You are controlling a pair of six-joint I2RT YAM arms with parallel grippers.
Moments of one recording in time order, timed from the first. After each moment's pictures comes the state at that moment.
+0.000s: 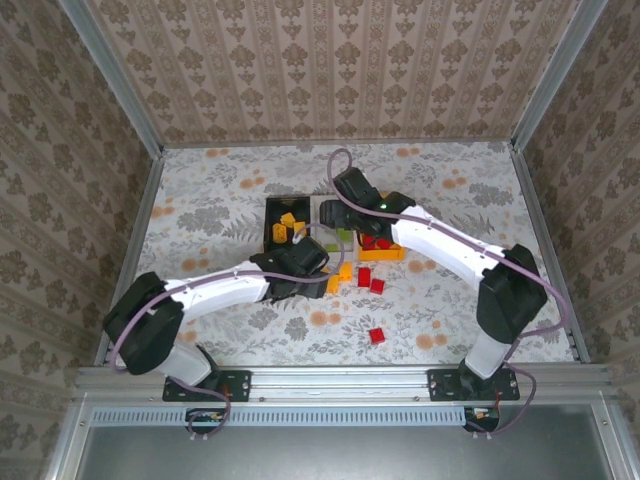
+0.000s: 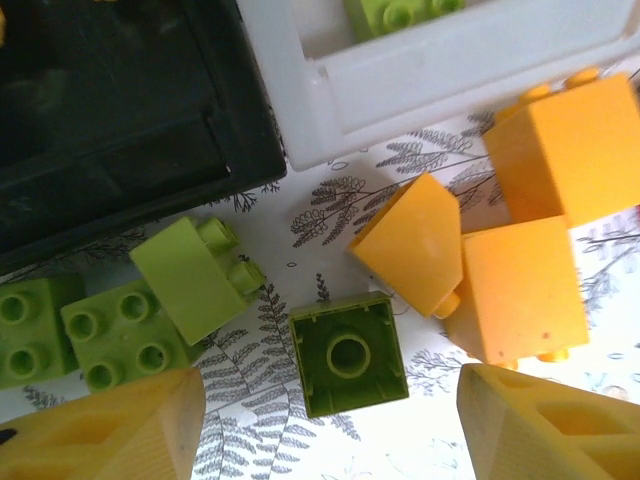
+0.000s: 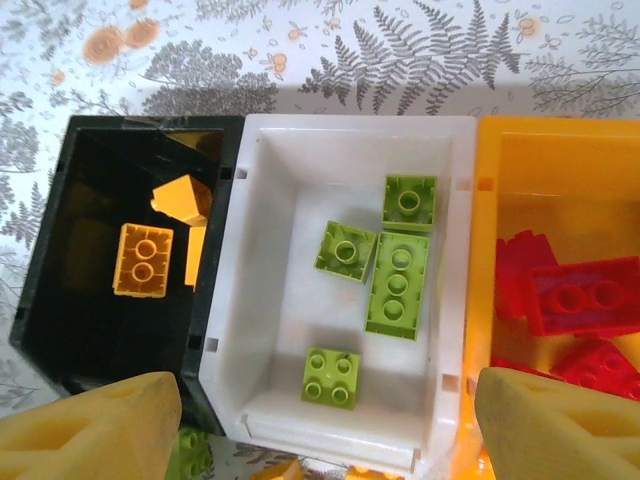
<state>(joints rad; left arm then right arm) -0.93 1.50 0.85 -0.46 -0.21 -0.52 0.68 1.69 1.42 -0.58 0.22 0.57</state>
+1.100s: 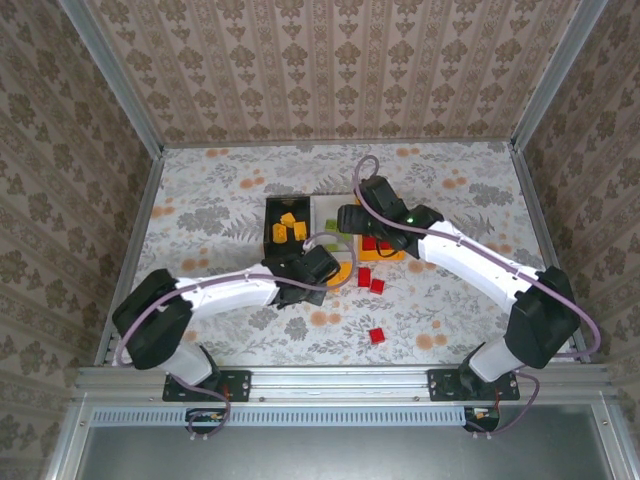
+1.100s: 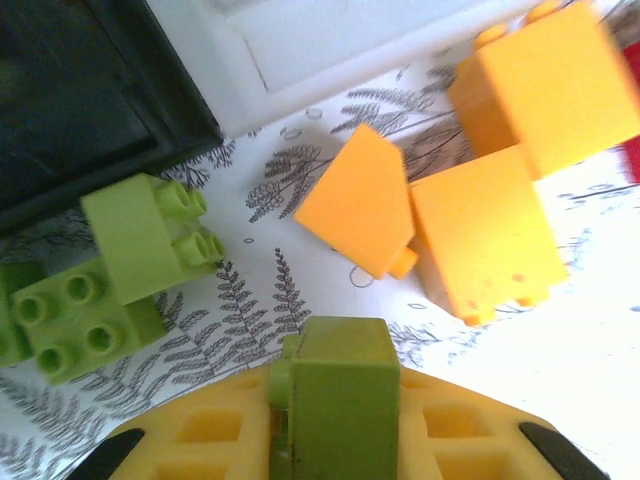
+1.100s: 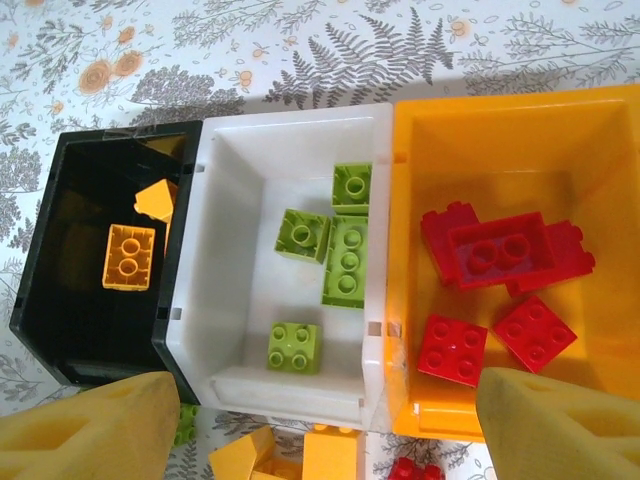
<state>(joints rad) -1.01 1.51 0.89 -0.51 -0.25 -0.52 0.64 1.50 1.23 -0.53 0.23 0.60</state>
